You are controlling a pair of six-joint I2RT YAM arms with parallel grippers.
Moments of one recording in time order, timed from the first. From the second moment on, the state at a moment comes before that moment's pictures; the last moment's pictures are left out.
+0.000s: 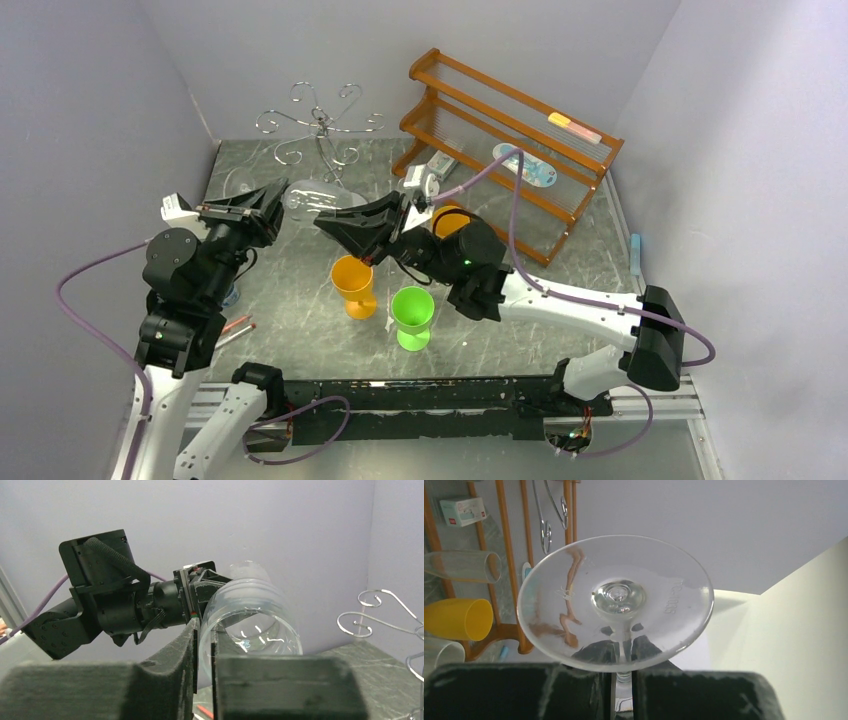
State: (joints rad) left arm -0.24 0.62 1.03 -0.37 -0.01 -1.70; right arm 1.17 1.41 1.15 0.78 -0.09 0.22
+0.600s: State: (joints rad) left arm -0.24 0.63 1.07 -0.25 0.06 -0.65; right arm 1.17 1.11 1.04 0.40 0.09 0.32
